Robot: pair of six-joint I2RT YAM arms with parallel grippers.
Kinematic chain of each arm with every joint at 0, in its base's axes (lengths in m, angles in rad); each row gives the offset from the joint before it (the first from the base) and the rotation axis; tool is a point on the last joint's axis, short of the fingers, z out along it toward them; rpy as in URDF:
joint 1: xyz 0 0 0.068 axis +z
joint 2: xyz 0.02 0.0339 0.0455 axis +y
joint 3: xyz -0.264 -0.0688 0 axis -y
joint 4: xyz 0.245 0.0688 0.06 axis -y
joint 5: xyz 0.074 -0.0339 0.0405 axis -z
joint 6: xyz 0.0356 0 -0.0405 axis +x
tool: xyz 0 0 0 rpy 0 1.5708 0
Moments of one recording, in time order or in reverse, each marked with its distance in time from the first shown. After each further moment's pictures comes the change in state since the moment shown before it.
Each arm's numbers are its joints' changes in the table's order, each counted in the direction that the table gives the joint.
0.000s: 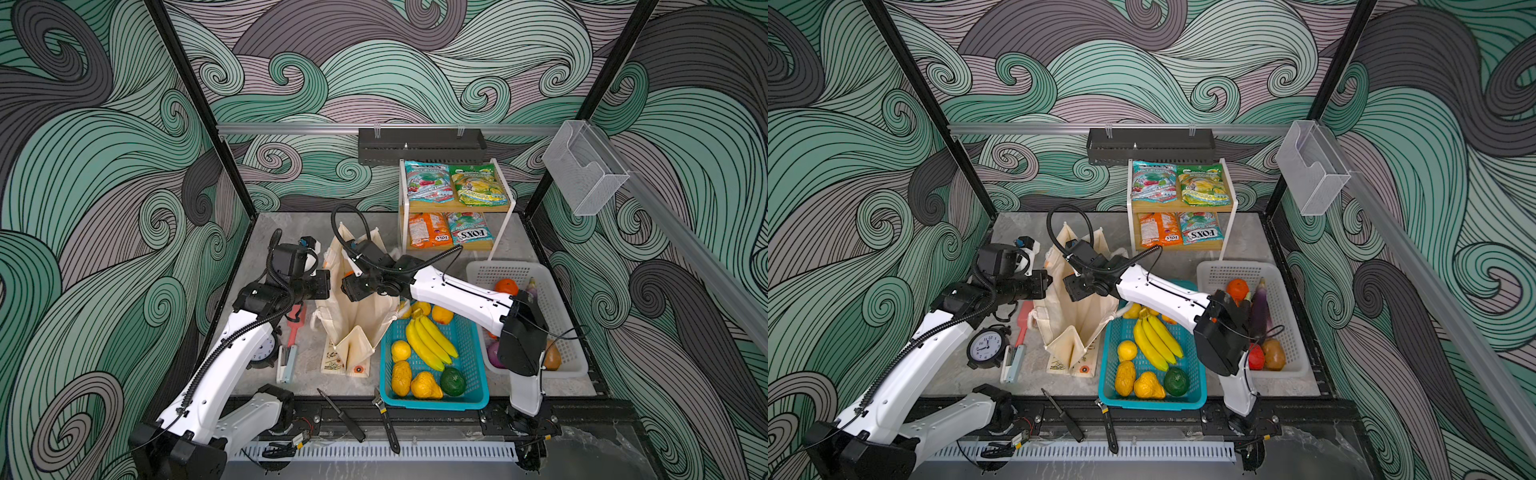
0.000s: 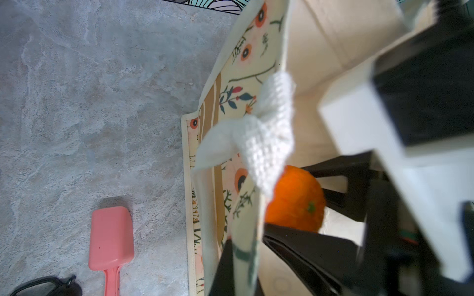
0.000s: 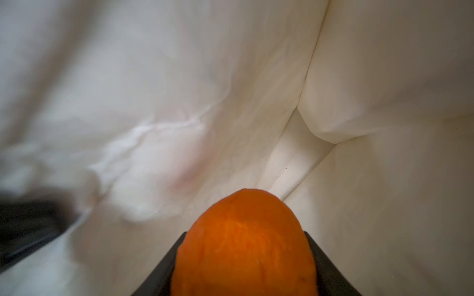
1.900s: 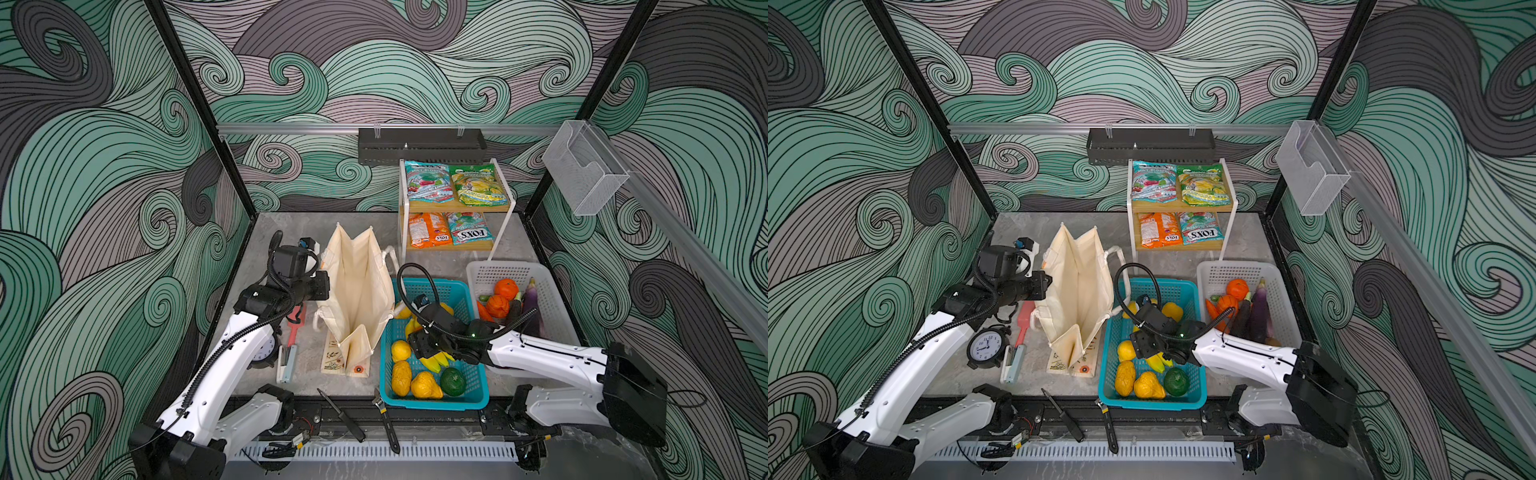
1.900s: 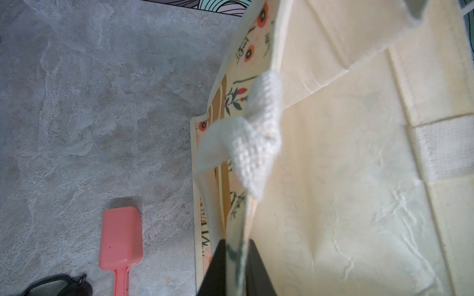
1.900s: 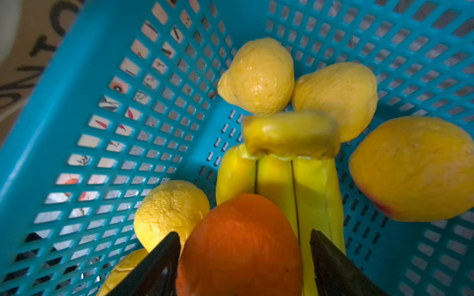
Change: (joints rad) left arm 0.000 -0.009 -0.024 0.019 -0.043 0.003; right arm 0.021 -0.695 -1.052 0.209 0.137 0.129
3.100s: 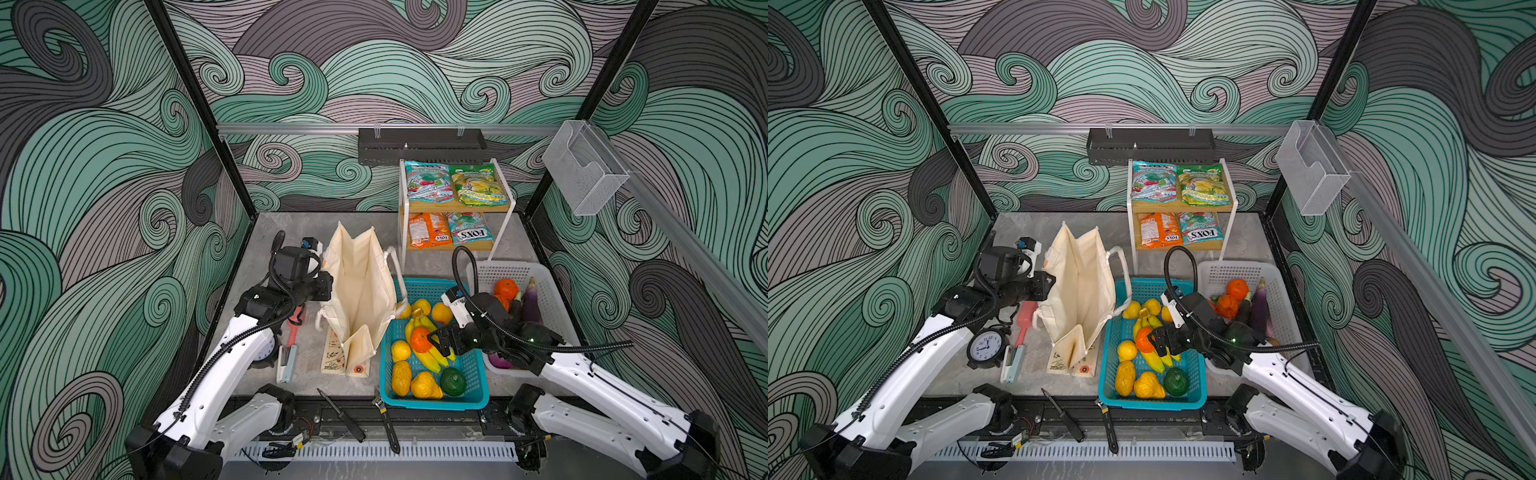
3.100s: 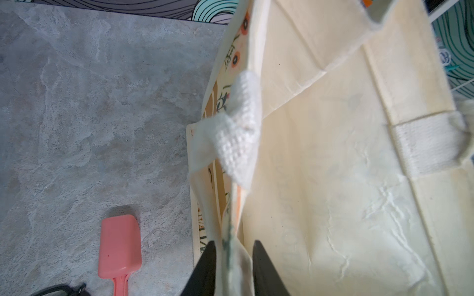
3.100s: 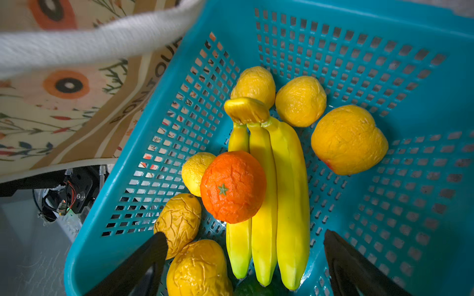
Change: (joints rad) left arm -0.021 -0.031 -0.006 0.028 -0.019 0.002; right arm -0.216 -0.404 -0.016 -0.237 -0.279 -0.108
